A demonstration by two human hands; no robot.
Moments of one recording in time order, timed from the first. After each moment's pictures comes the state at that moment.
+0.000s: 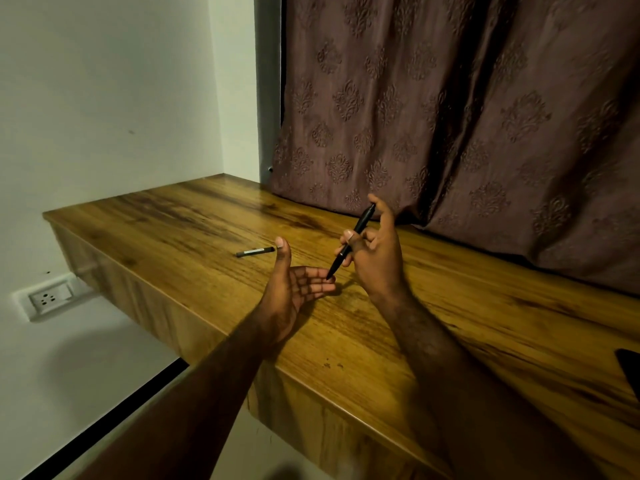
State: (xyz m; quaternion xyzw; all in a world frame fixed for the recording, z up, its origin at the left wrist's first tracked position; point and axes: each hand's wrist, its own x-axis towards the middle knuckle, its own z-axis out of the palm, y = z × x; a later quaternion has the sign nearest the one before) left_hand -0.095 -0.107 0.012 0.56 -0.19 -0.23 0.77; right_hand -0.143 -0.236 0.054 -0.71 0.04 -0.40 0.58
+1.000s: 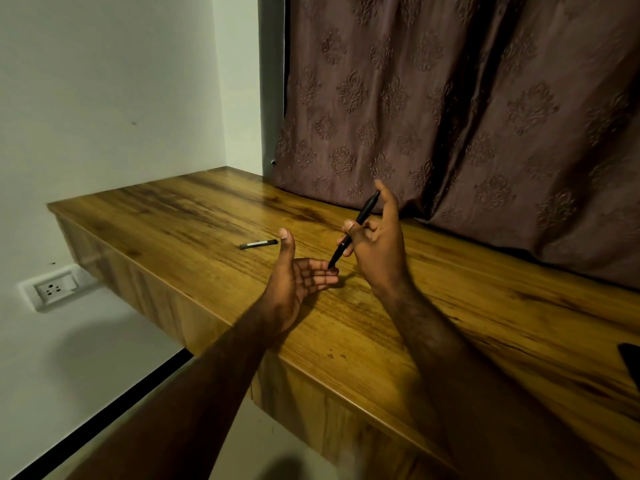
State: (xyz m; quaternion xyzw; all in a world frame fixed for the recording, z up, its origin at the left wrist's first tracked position) left_hand -0.094 -0.105 0.011 0.56 -0.19 -0.24 0.77; right_hand -0.145 -0.233 0.056 -0.73 0.03 -0.40 0.55
